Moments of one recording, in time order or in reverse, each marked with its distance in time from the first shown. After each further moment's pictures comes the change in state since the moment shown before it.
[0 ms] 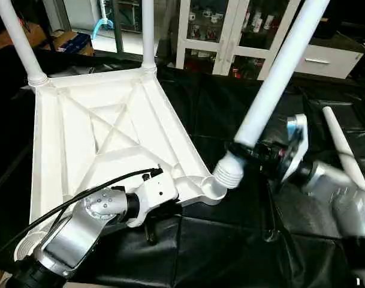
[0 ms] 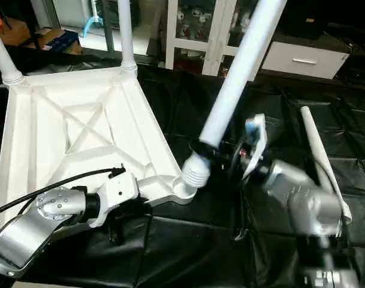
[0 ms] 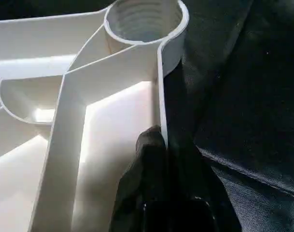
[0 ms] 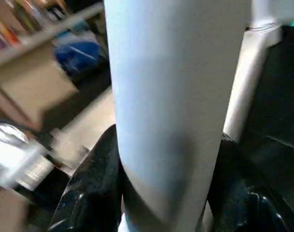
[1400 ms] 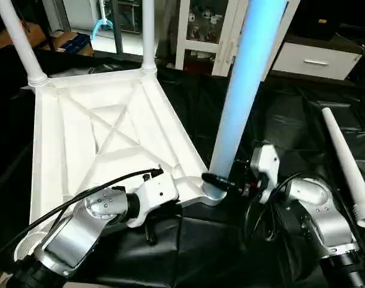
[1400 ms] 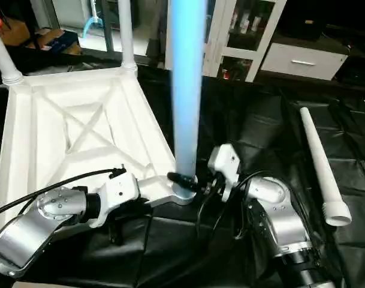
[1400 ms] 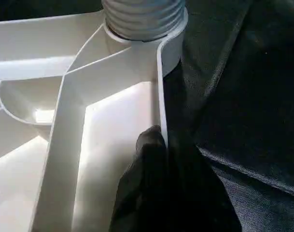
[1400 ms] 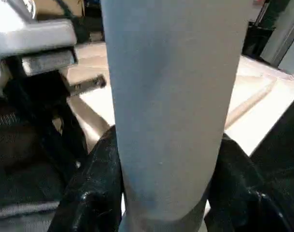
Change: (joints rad) left arm -0.003 -0.003 -0.007 0.008 0.002 -0.007 -0.002; right arm 0.063 0.041 0.232 0.070 -0.356 -0.622 0.110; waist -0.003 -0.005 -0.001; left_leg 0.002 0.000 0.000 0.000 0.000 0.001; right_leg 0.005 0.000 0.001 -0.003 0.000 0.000
